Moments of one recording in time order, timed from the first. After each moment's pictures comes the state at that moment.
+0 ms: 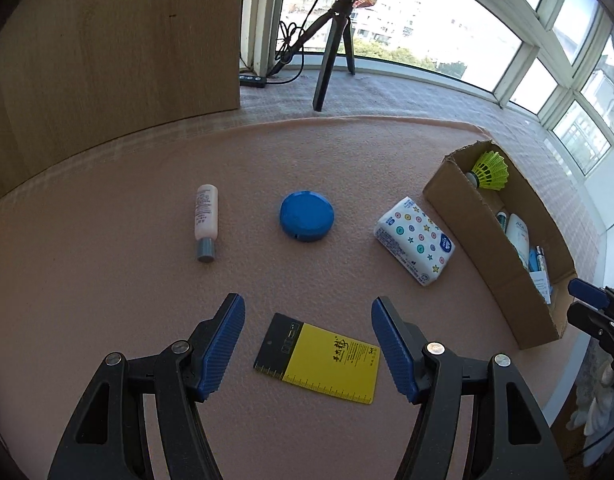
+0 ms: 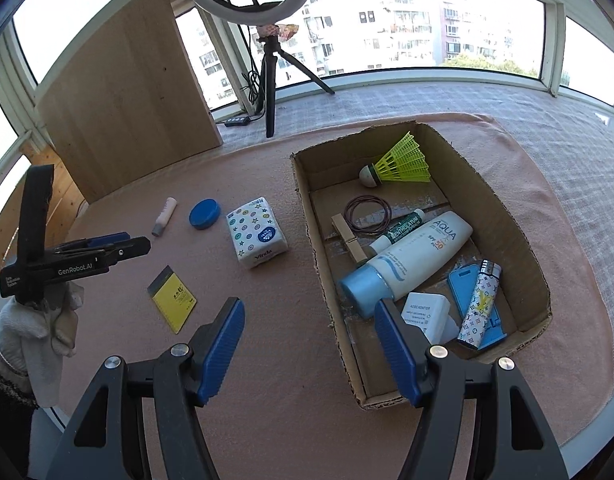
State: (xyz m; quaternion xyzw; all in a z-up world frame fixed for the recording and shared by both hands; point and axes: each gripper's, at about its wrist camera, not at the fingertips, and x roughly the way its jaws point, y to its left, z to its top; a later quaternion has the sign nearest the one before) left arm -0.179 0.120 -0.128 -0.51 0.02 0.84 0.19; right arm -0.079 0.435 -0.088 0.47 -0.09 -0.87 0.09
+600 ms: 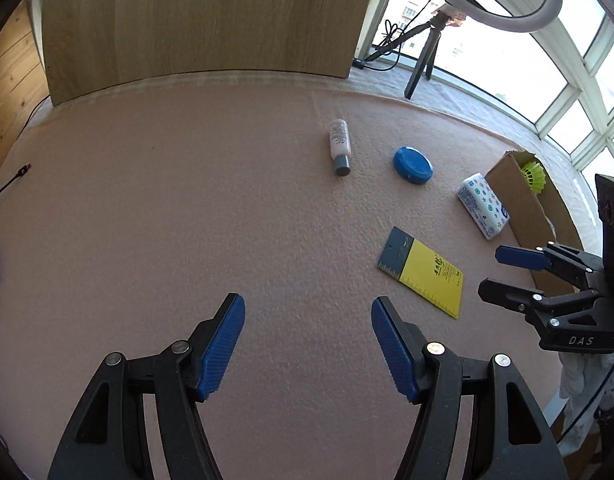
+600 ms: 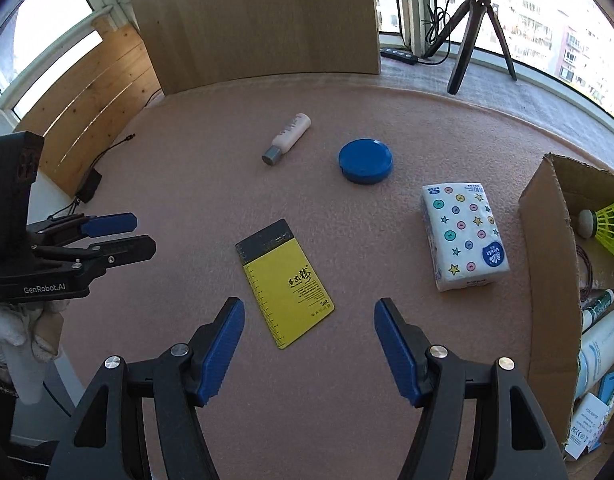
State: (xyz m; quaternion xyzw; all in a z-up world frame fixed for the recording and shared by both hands) left arm -0.118 0.001 -0.142 -0.53 -0.05 0.84 0.12; right arm -0.134 0.271 -0.139 0.53 0.04 -0.80 0.27
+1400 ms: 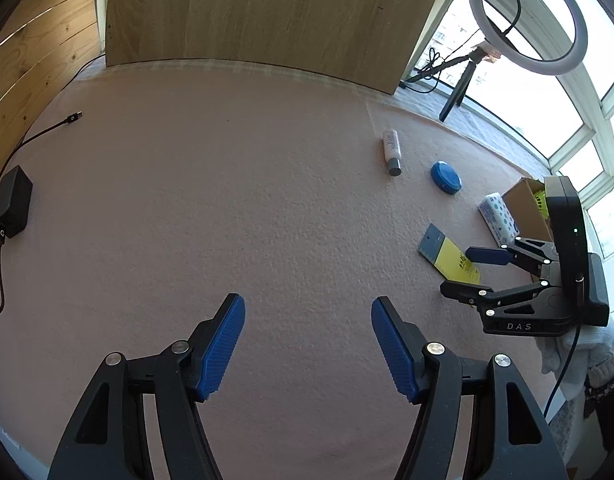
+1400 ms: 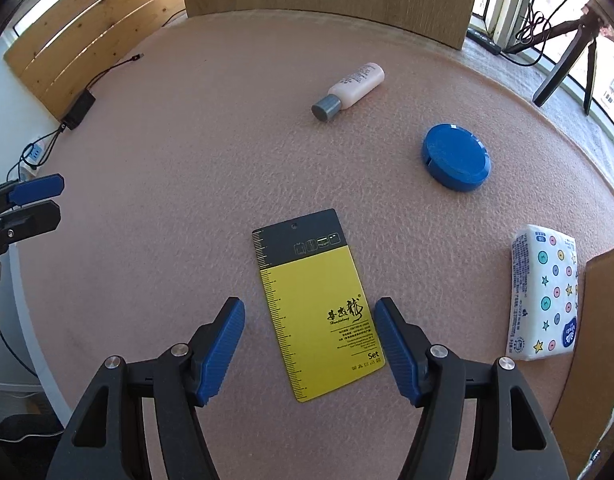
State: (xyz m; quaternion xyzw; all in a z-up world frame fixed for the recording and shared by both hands) left arm -0.082 -0.059 -0.139 -0.52 -0.10 0.84 0.08; right arm -0.151 0.205 -0.180 0.57 0.17 -0.75 0.29
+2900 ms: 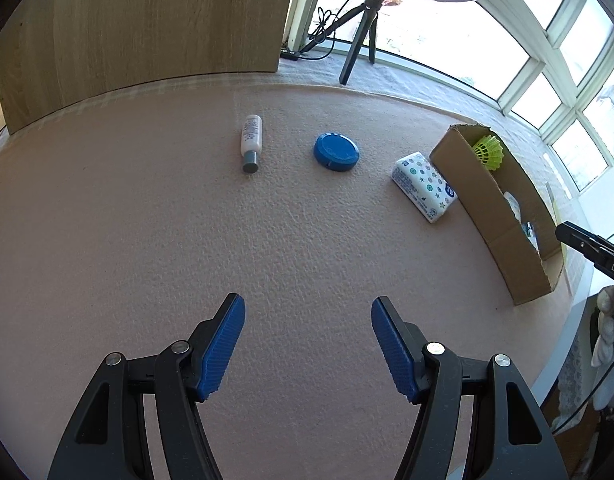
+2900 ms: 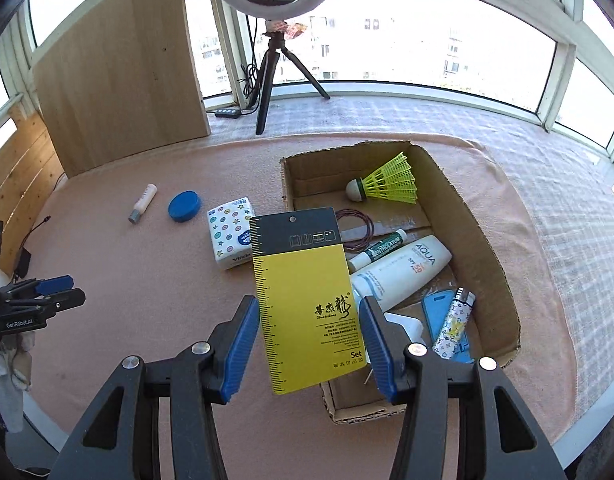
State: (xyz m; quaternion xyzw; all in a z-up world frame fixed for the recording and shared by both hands) left arm -0.110 0.067 -0.136 -0.53 -0.03 0.83 0.19; right arm -0.088 0.436 -0.087 0.47 -0.01 -0.88 0.05
